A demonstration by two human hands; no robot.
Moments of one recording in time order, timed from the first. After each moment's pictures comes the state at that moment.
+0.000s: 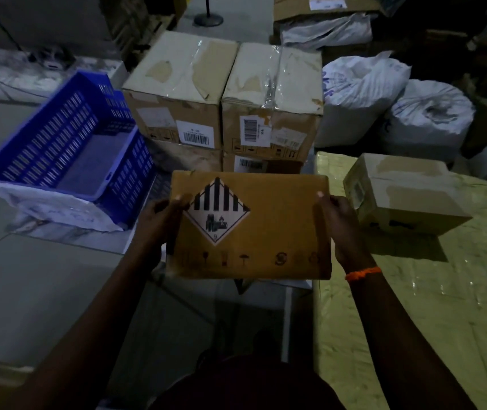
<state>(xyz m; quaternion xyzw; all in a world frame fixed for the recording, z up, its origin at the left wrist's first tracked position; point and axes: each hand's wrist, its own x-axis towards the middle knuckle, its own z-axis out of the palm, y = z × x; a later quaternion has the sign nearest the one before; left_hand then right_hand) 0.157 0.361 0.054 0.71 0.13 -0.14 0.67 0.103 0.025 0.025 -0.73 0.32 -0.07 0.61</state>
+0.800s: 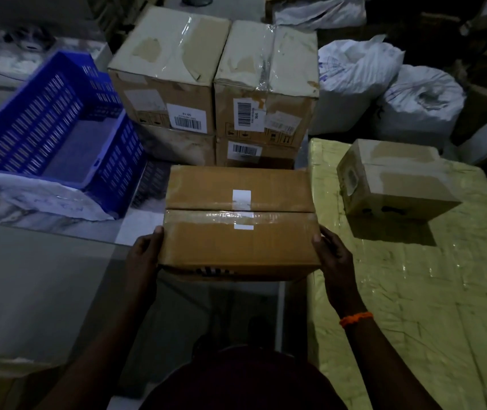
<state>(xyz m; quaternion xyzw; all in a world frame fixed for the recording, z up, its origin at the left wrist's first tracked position) 0.091 0.397 -0.021 0.77 0.16 -0.09 0.61 0.001 0.045 -0.024 -0.69 0.28 -0.10 0.66</state>
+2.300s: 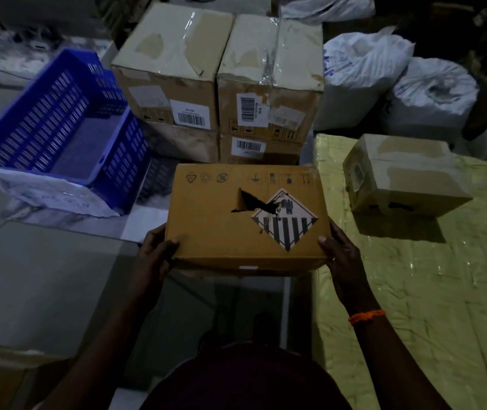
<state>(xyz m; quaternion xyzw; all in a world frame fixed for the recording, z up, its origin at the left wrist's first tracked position) 0.077 0.391 -0.008 0.67 0.13 -0.16 0.72 0.002 0.041 -0.010 -0.62 0.25 -0.07 0.74</state>
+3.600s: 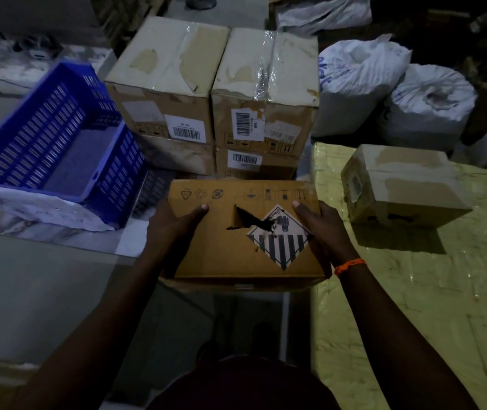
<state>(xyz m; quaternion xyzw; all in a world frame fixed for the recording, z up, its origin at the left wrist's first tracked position) 0.172 0.334 0.030 0.85 0.14 -0.15 0.49 0.106 0.024 0.006 -0.75 0.27 0.01 0.60</state>
